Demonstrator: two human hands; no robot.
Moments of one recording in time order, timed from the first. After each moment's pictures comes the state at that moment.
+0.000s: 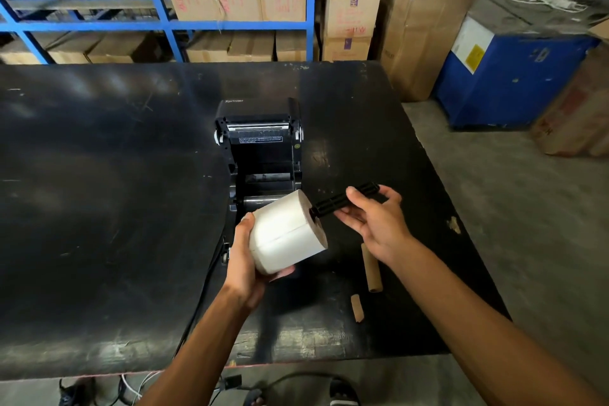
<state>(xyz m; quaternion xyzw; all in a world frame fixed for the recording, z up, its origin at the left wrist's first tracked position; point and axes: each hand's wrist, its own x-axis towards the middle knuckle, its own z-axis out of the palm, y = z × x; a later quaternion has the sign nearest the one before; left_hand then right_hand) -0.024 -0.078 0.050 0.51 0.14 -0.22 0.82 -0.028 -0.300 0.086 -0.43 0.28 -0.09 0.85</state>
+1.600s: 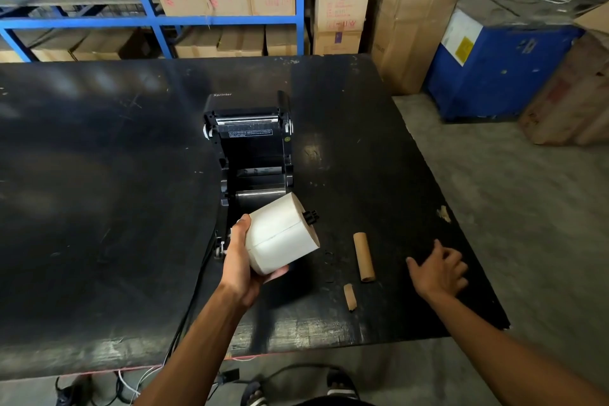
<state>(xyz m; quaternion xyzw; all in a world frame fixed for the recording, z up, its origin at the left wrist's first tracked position) -0.028 -0.078 0.032 0.51 0.16 -0.25 0.81 -0.112 -0.399 -0.052 -0.84 0.51 0.02 0.18</state>
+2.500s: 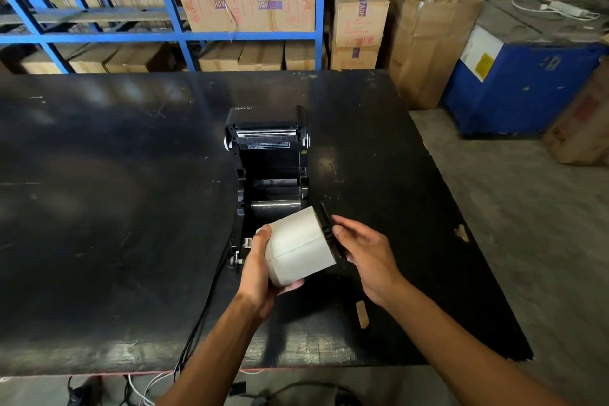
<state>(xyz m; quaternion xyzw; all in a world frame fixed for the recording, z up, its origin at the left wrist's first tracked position) -0.030 -0.085 0.033 0.53 0.16 -0.24 0.79 -0.068 -0.271 0.058 -0.62 0.18 -0.02 0.76</state>
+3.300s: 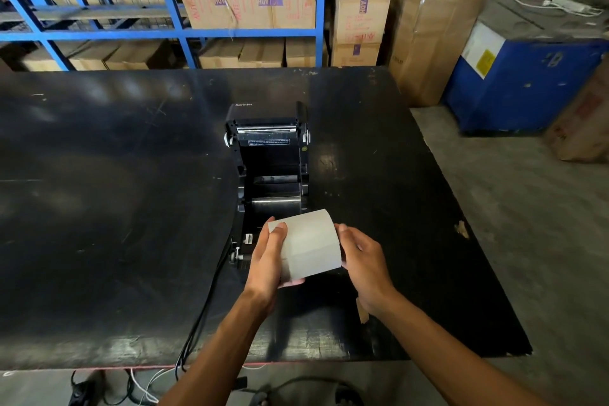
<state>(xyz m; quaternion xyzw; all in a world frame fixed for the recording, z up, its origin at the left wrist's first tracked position) -0.037 -0.095 0.043 0.65 0.09 -0.19 0.73 -0.078 -0.253 0.047 -0.70 0.21 -0.04 0.68</state>
